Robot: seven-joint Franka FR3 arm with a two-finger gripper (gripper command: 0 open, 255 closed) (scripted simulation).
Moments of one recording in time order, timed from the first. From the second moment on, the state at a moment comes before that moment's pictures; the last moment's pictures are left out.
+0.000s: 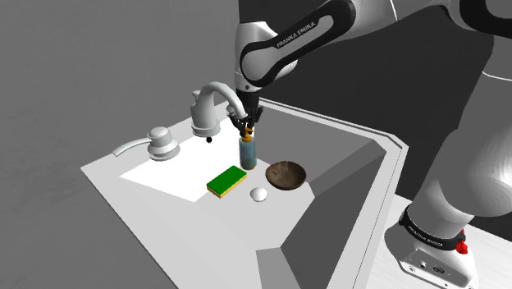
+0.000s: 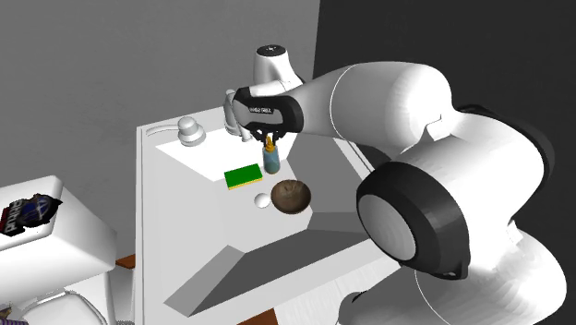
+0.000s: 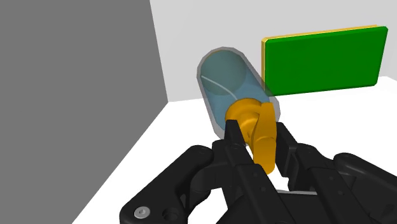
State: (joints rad) arm 0.04 0.08 0.13 -2.04 0.04 2.21 0.28
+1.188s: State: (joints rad) arm 0.03 0.02 0.13 -1.88 0.04 1.98 0.28
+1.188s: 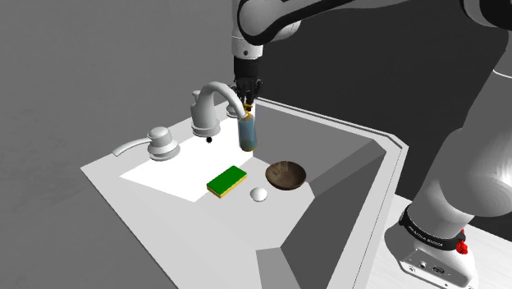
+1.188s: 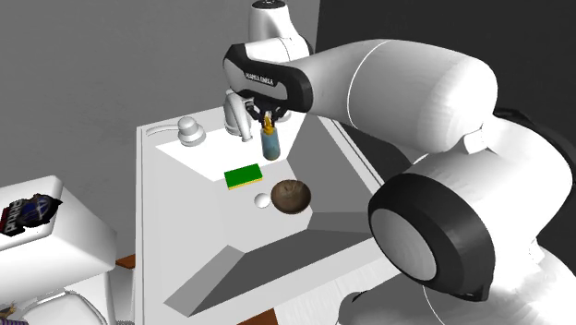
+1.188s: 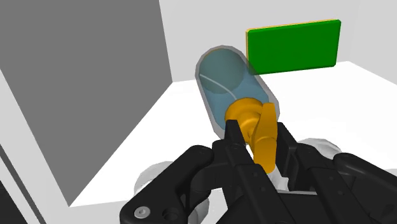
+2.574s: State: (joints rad) arm 0.04 -0.49 0.10 -2.19 0.09 1.78 0.25
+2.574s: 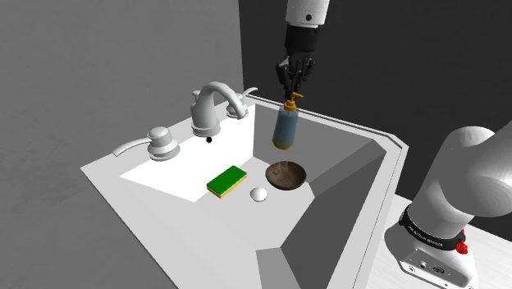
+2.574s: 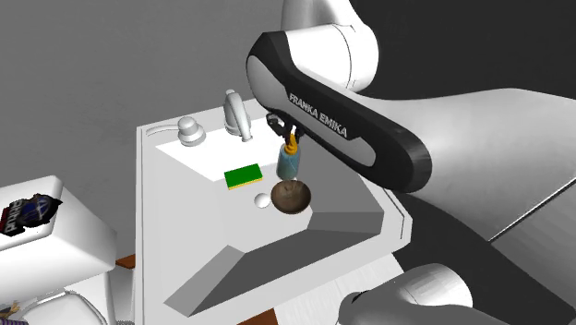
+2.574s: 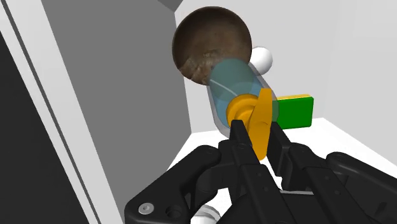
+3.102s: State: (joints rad) arm 0.04 -0.50 0.10 -2.29 0.10 1.88 0.24
